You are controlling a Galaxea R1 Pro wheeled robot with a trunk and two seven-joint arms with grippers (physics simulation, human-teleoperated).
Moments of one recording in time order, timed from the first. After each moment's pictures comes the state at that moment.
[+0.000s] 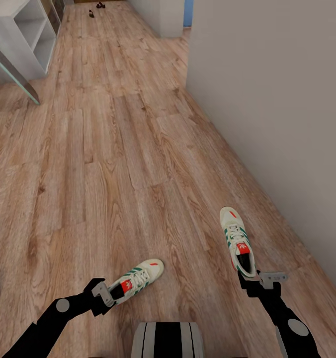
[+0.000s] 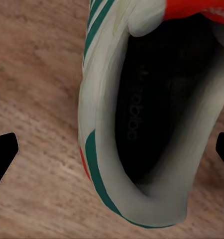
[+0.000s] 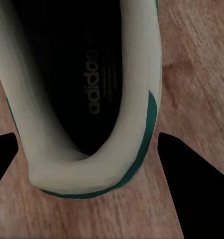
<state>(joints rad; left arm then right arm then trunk) -0.41 0.18 -0.01 -0.81 -0.57 -0.06 -0.60 -0.17 0.00 -0.31 -1.26 0.20 0.03 0.24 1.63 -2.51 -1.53</state>
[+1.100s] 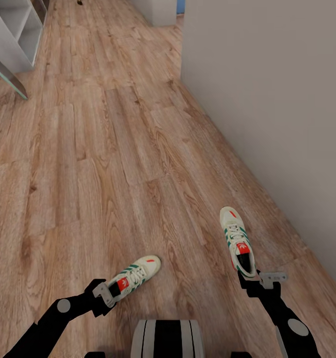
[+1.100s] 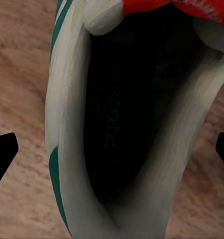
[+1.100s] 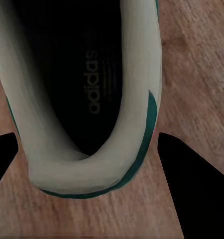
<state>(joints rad) -0.41 0.18 -0.02 -0.81 -0.57 -0.06 -0.60 -0.17 0.00 -0.31 -1.26 0.20 0.03 0.24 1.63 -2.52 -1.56</state>
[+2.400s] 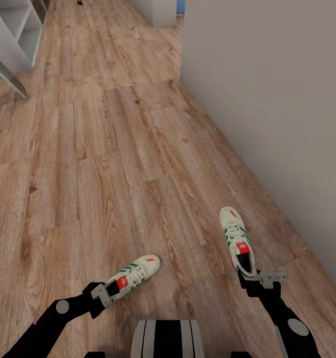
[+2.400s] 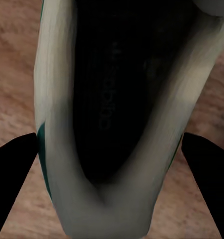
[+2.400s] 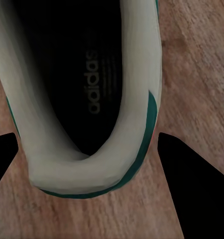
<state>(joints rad) -0.41 0.19 -0.01 -0.80 -0.60 -0.06 -0.60 -0.17 0.00 -0.31 -1.26 0.20 0.03 0.24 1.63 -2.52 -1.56</state>
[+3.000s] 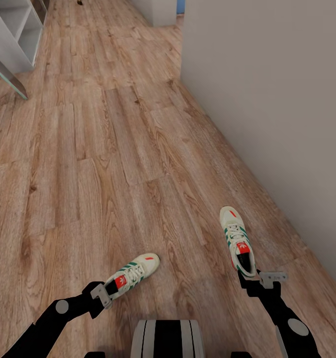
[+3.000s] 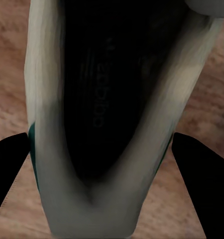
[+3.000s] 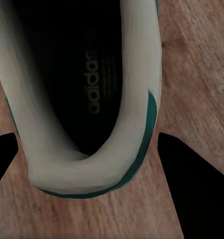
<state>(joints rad) -0.41 0.19 -0.01 -0.80 -0.60 -0.06 -0.60 -0.17 0.00 -0.31 -1.27 0.20 0.03 0.24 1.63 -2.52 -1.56</state>
